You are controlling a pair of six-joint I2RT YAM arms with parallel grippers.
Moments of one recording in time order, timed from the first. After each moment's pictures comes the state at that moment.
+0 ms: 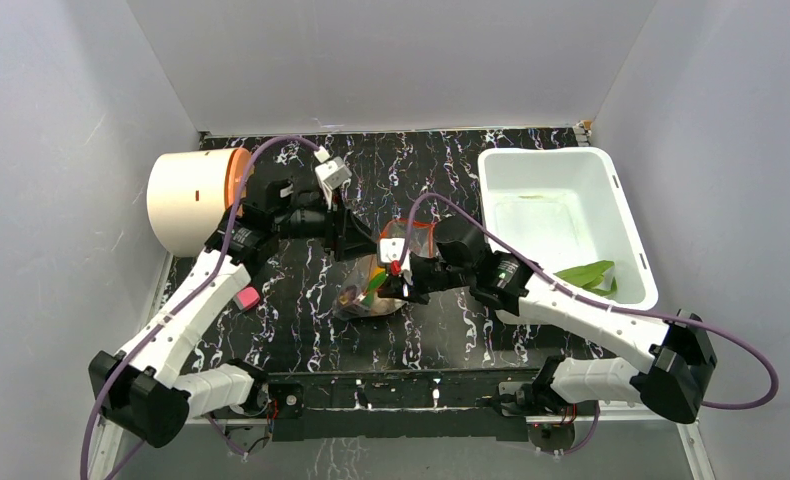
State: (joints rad) left arm -0.45 1.16 1.06 -0.38 0.89 -0.14; right arm 0.91 1.20 0.94 -0.21 -0.60 -0.43
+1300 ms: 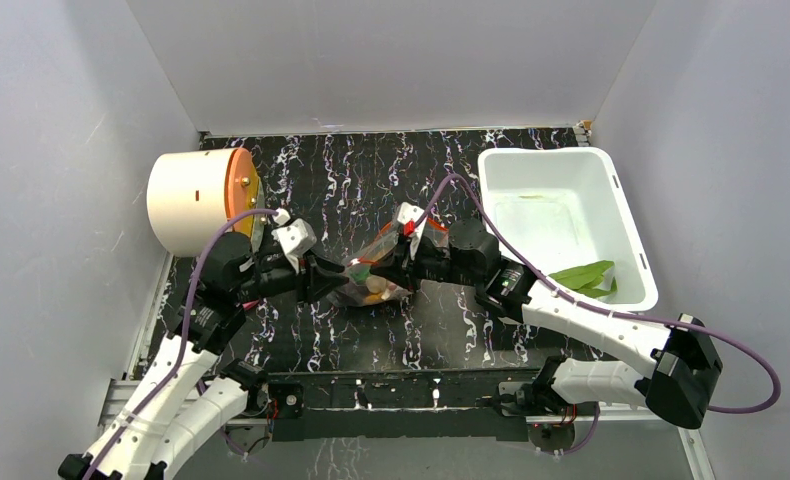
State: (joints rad) left arm -0.45 0.65 0.75 -0.40 0.70 0.04; right arm 0.91 1.15 0.84 0.15 -0.38 0.00
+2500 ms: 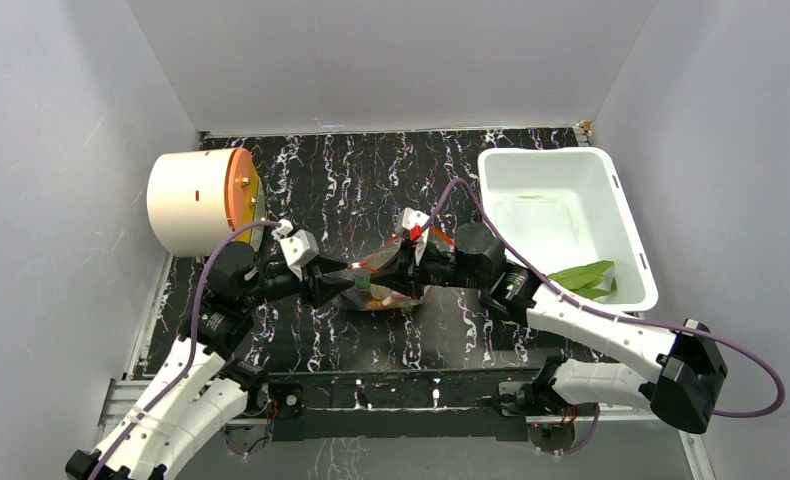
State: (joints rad) left arm -0.45 0.63 0.60 -0.19 0.72 0.08; right arm 0.91 1.12 0.80 0.18 -0.47 0.05
